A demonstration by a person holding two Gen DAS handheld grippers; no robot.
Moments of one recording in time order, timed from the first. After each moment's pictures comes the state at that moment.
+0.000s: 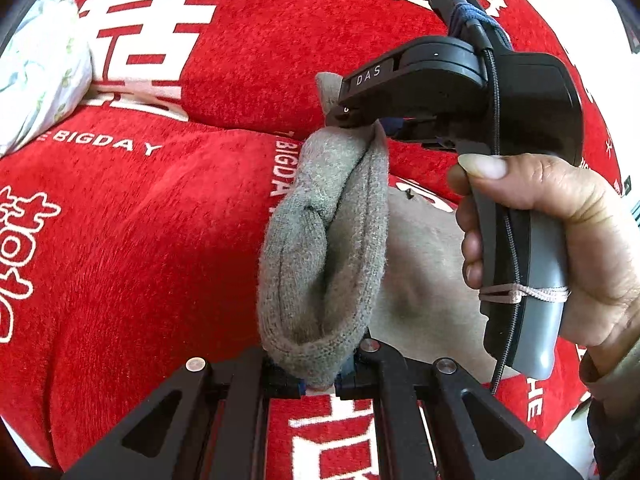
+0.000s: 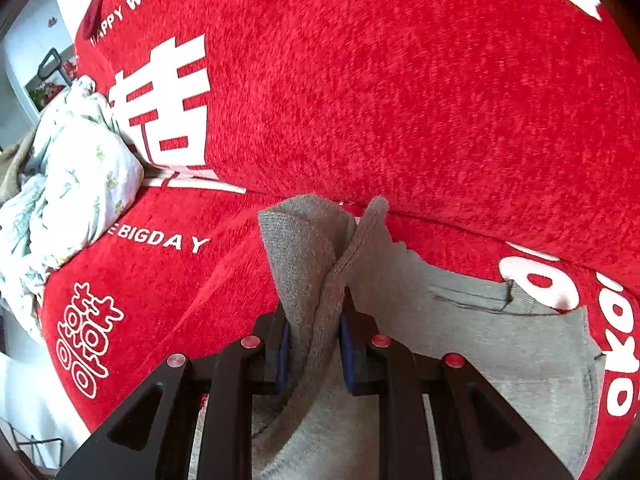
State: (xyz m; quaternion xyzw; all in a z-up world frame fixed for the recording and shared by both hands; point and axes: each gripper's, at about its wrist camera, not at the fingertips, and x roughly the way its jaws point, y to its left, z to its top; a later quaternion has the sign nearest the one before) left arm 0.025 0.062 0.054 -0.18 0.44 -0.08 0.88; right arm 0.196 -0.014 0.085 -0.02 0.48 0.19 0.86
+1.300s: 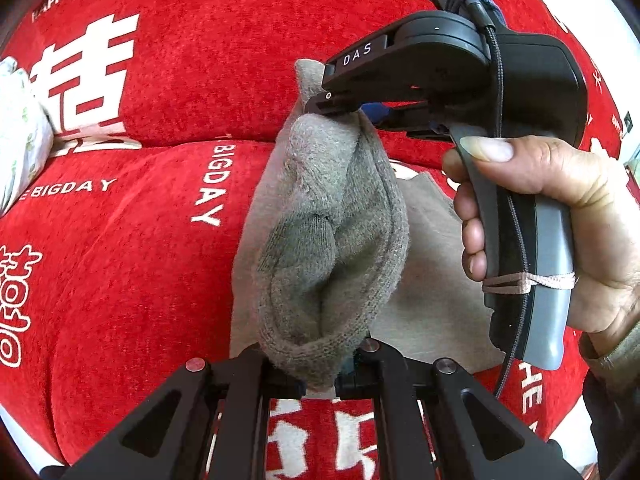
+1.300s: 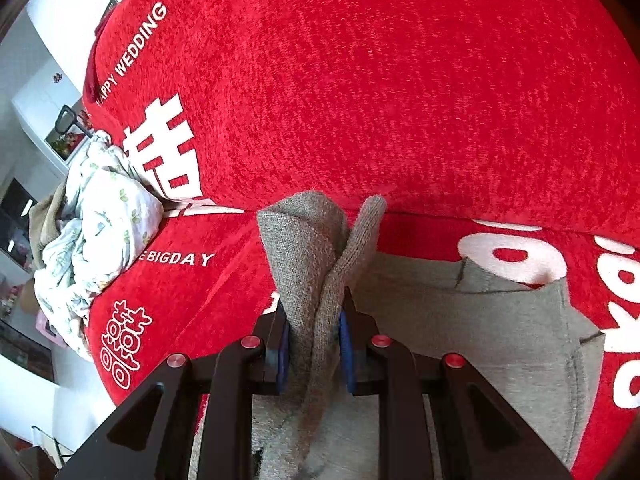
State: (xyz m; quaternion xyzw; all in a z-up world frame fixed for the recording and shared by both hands) left arm 0.040 -0.036 0.072 -0.08 0.46 -0.09 0.88; right arm 0.199 -0.125 0.098 0.08 0.48 0.23 0.84
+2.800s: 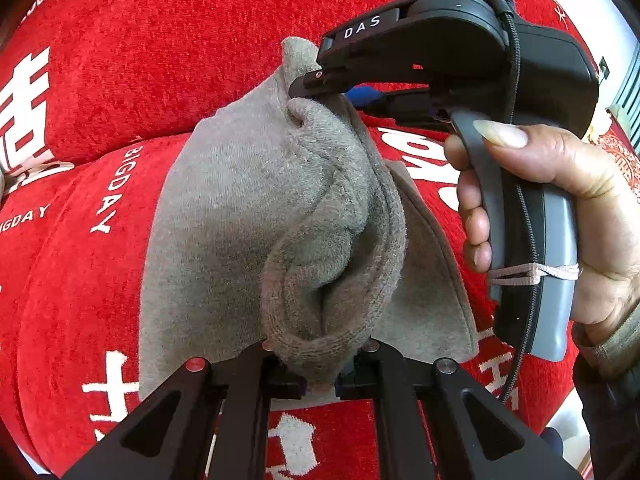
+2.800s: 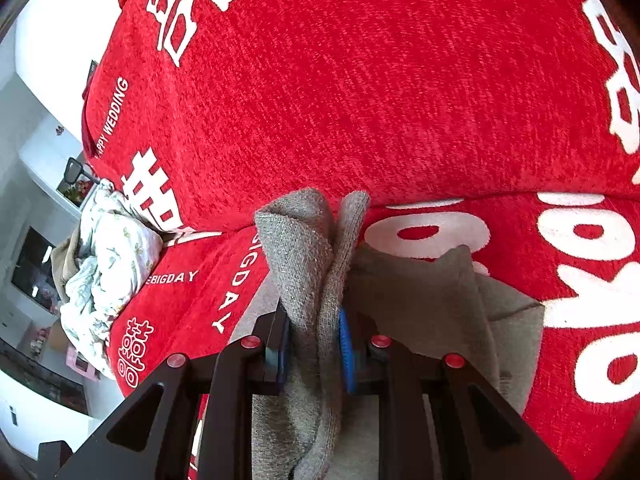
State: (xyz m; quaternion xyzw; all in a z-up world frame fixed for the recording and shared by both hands) left arm 0.062 -0.144 0.054 -0.03 0.49 -0.14 0.86; right arm 0.195 -0.260 0.080 0.17 0.46 0.23 0.84
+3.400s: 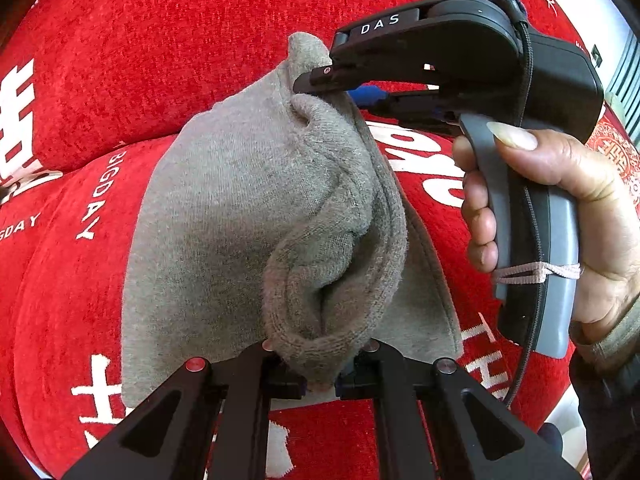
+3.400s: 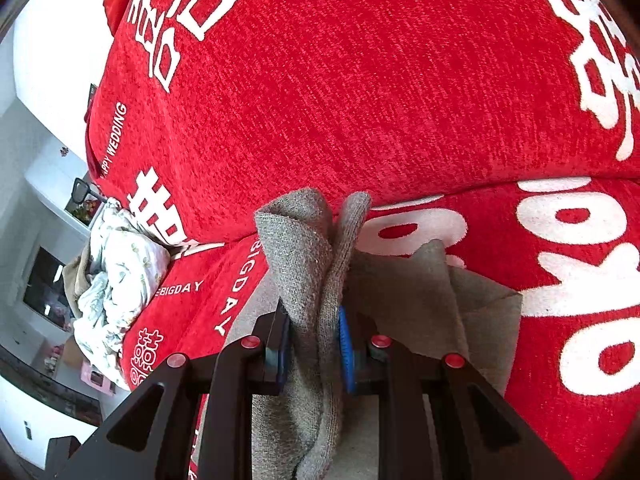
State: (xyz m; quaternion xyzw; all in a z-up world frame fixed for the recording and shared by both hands) left arm 0.071 -0.154 0.046 -0.02 0.49 -0.16 0.85; right arm 0.190 -0.294 0.077 0.21 0.45 0.23 0.84
